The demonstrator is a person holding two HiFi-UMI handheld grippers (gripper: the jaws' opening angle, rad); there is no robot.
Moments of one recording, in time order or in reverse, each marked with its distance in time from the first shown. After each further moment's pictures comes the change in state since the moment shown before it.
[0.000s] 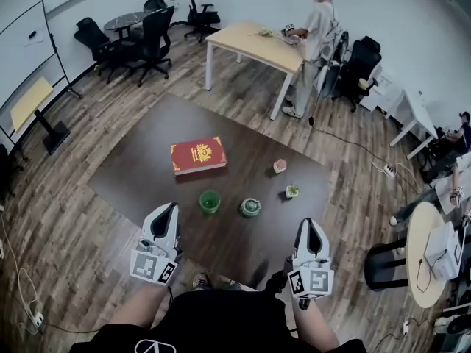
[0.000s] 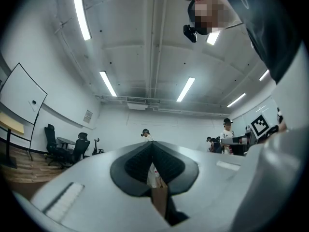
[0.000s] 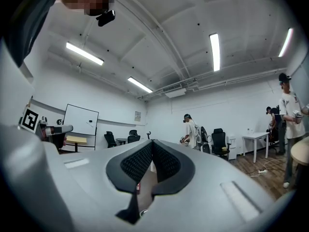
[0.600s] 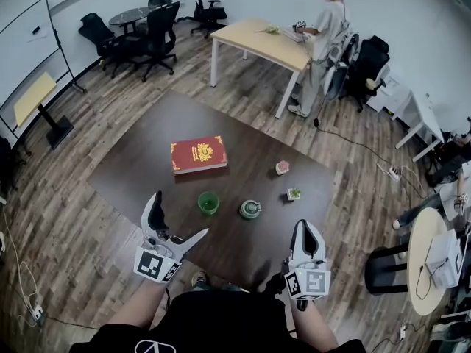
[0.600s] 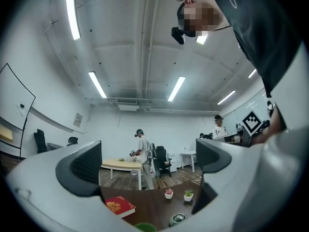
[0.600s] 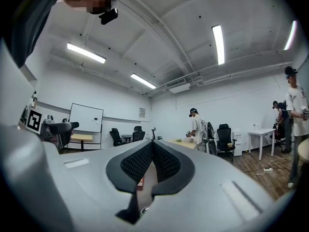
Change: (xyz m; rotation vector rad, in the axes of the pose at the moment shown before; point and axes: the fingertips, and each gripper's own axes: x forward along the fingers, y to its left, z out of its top) left arm 0.030 -0.025 -0.014 0.069 -0.017 -0.094; right arm 0.024 -0.003 -0.021 0.002 0.049 0.074
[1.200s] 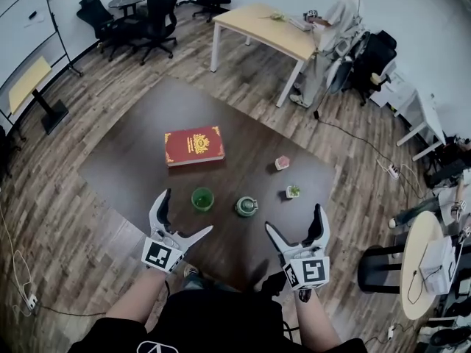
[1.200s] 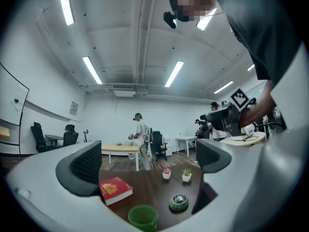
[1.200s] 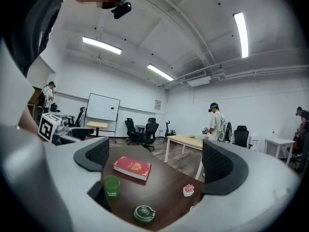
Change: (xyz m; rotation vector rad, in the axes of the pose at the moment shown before) left arm 0.028 -0.003 -0.108 0.001 0.179 -0.050; right arm 0.063 0.006 -0.019 -0.111 0.094 0.184
